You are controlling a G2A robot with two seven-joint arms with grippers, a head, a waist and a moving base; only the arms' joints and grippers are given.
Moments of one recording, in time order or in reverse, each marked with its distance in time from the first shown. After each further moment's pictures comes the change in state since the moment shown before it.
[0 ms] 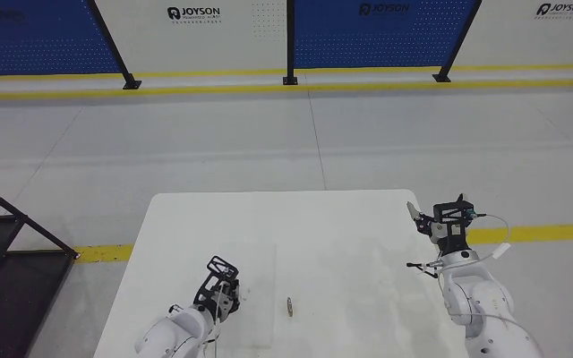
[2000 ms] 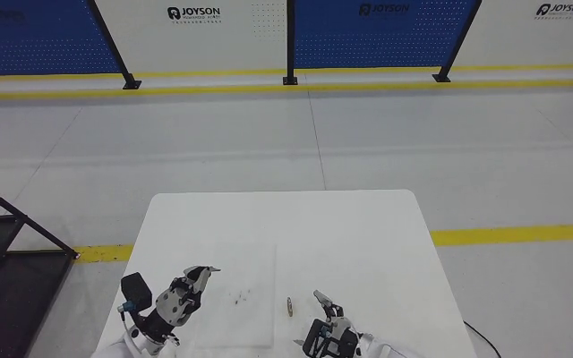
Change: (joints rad) left arm 0.164 0.024 -0.265 0.157 -0.103 -0.542 1.133; right arm -0.195 -0.005 -0.531 -0.008 -0.551 -0.390 -0.072
